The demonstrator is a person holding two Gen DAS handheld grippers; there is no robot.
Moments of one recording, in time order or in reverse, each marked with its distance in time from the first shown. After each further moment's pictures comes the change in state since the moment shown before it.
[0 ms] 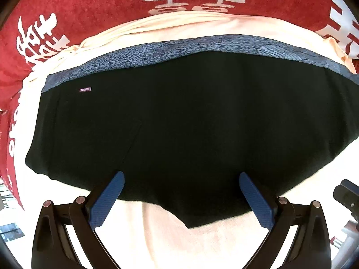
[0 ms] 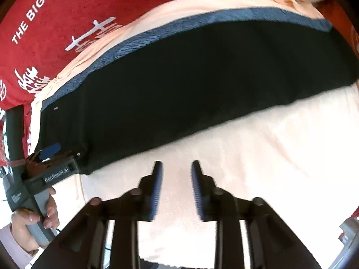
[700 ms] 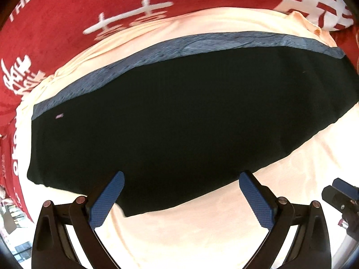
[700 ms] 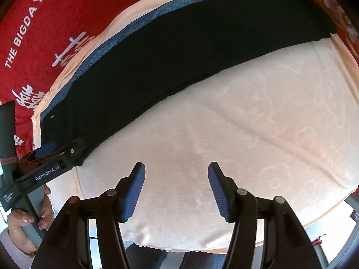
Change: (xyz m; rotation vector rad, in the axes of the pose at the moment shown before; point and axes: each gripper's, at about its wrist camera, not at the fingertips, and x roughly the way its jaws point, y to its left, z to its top) left arm -0.031 -0.094 -0.011 0.128 0.012 -0.001; right arm -0.022 -0.064 -0.022 0.128 0.024 0.034
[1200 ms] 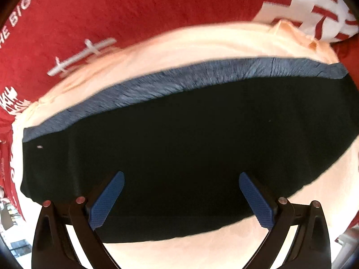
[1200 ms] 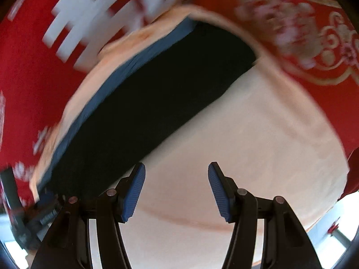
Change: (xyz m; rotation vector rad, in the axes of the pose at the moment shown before) left arm 0.013 -0.092 0.061 -0.037 -0.027 0.035; right arm -0.067 -0.134 0.064 0.283 -0.233 -0.050
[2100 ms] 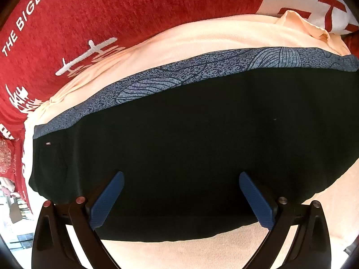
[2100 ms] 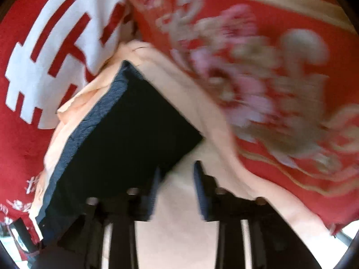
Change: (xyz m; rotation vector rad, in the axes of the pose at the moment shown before) left arm -0.005 -0.040 -0.002 -0.013 -0.035 0.106; right arm 0.005 -0.071 0.077 0.071 -0.066 -0.042
